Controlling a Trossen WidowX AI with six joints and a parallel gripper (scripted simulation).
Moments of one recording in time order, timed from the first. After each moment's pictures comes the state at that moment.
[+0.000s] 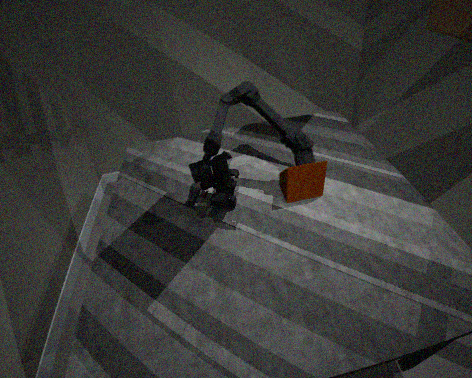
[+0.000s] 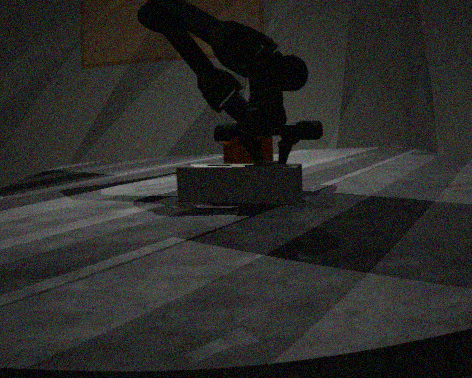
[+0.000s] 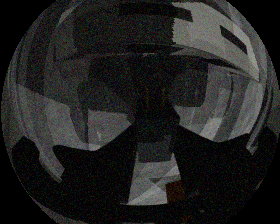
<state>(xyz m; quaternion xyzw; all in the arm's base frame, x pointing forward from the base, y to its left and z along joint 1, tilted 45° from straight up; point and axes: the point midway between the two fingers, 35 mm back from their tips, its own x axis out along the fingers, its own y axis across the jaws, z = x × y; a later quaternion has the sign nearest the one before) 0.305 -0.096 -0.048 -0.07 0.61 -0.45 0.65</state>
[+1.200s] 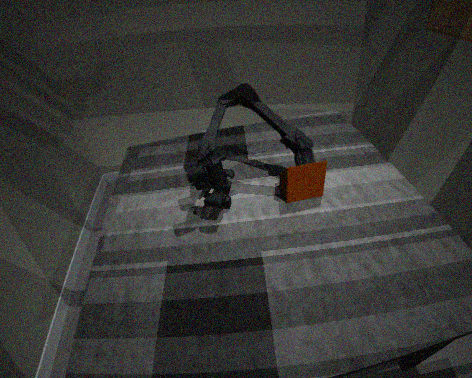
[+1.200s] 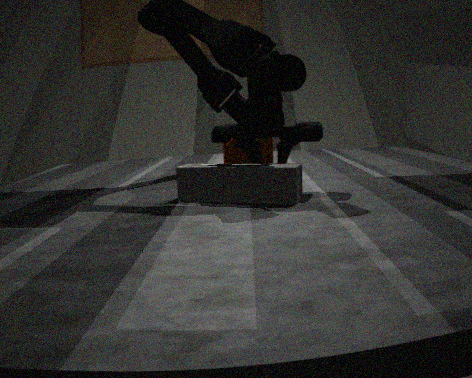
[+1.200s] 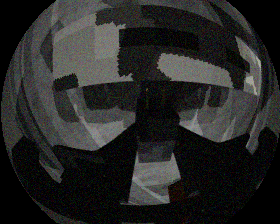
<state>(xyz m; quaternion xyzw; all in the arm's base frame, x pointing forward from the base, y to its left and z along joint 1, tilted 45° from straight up) 0.324 -0.103 -0.044 -0.06 0.60 -0.46 0.65</state>
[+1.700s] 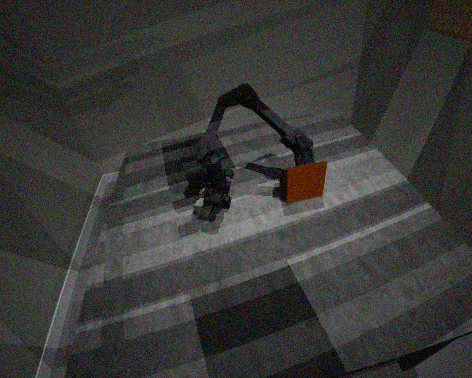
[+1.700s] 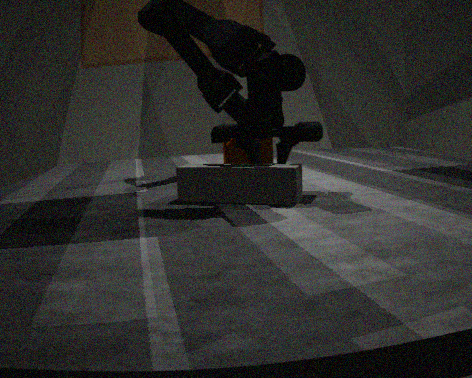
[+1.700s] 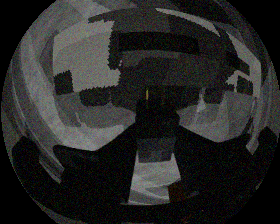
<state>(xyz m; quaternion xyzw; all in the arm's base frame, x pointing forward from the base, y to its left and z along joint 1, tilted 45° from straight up) 0.326 -0.104 -0.043 -0.06 0.60 -0.46 0.65</state>
